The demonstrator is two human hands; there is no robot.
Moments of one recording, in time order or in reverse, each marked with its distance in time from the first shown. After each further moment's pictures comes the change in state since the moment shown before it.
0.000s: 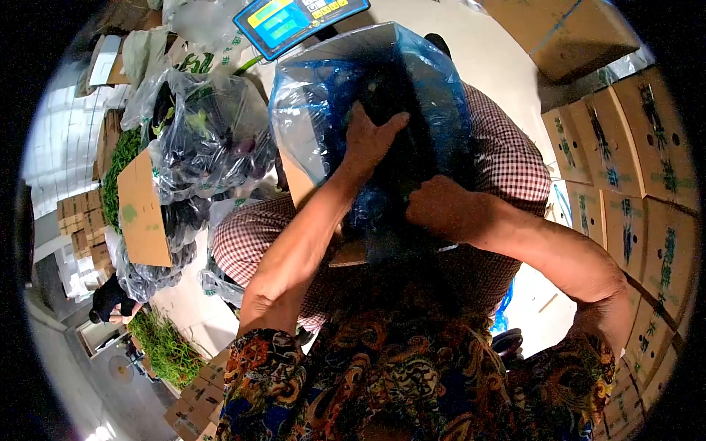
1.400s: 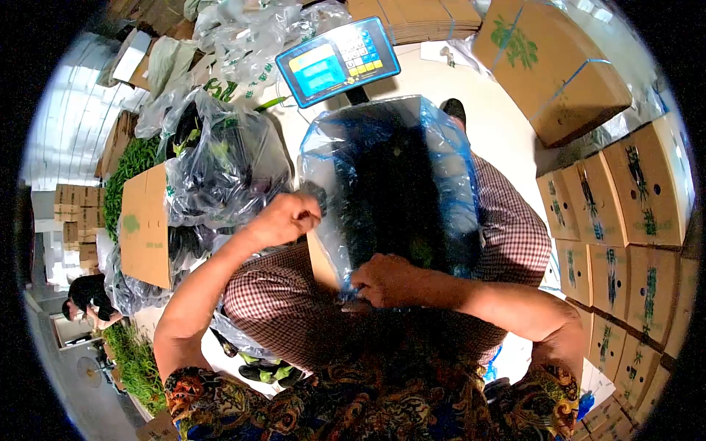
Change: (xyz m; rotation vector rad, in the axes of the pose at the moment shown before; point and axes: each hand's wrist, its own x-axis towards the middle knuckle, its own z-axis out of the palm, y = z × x) left_hand -0.029 -0.013 -0.204 0.516 -0.592 0.430; right_hand 0.074 -0.043 -0.003 0.762 0.101 -0.031
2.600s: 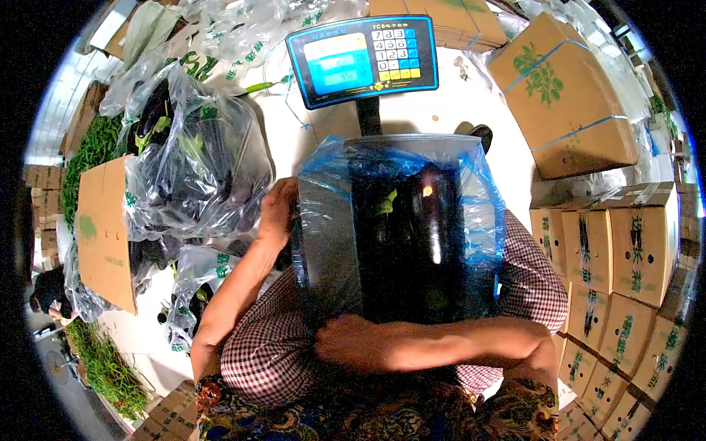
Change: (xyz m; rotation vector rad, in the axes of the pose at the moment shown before) left_hand 0.060 -0.137 0.062 -1.242 0.831 -0.367; right_hand 0.102 -0.044 -0.006 -0.294 -0.622 -0.107
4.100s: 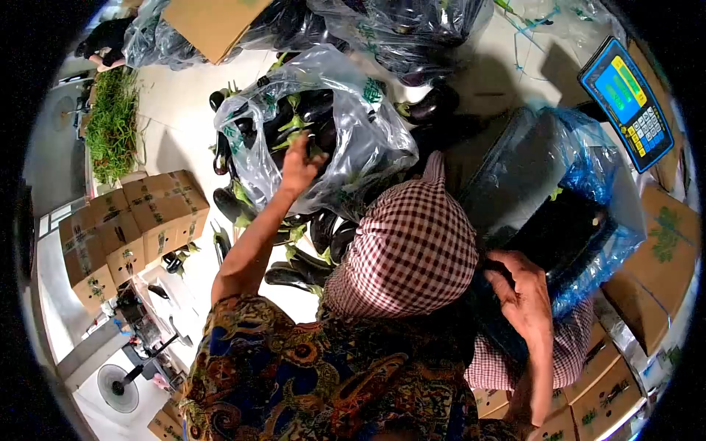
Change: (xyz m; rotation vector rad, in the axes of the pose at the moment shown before) left_hand -0.257 -0.128 -0.239 0.909 0.715 0.245; right_hand -0.046 -0.001 0.028 0.173 0.625 0.270
